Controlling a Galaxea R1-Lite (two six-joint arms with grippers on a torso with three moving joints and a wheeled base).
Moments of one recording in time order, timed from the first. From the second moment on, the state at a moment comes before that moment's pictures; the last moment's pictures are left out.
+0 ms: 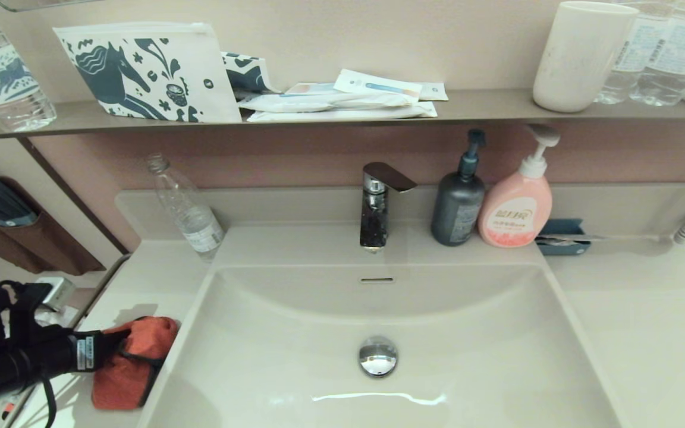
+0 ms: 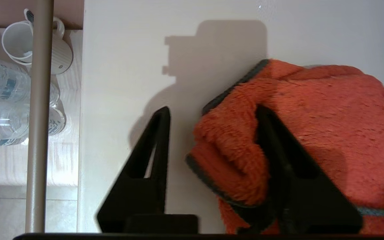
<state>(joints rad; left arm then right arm) 0.52 1.75 -0.40 -0.68 -0.38 0.33 0.00 0.00 0.00 0.00 0.01 -0.03</state>
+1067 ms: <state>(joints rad) 0.54 1.54 -0.40 -0.67 -0.38 0.27 0.00 0.00 0.00 0.00 0.01 -0.03</state>
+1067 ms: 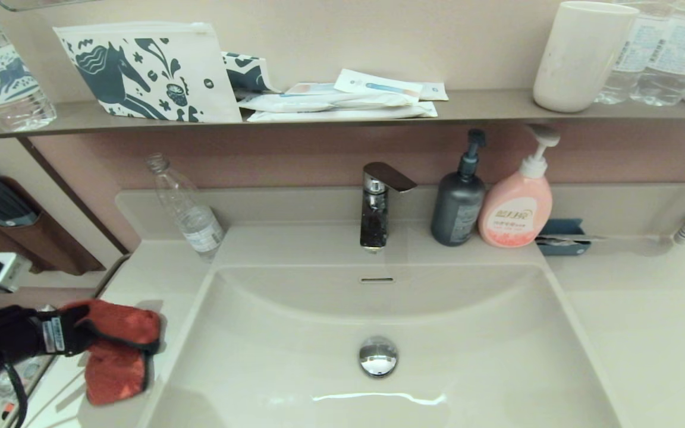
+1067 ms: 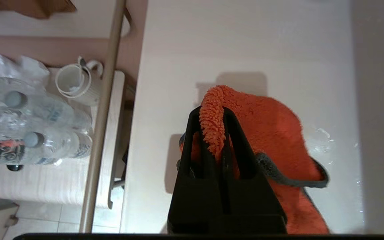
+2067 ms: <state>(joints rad) 0.45 1.14 -0.30 -0.51 -0.35 0.11 0.00 0.00 0.00 0.00 0.01 -0.03</state>
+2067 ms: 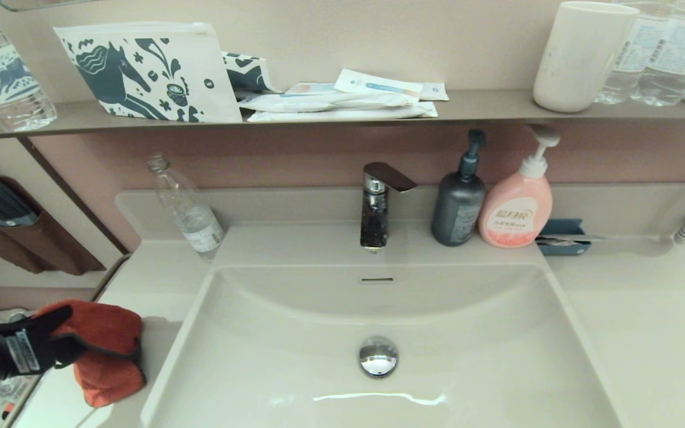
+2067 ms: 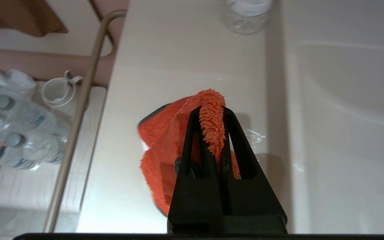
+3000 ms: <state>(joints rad) 0.40 0.83 -0.28 -0.25 -0.36 0.09 0.00 0.00 0.00 0.00 0.01 -0.03</state>
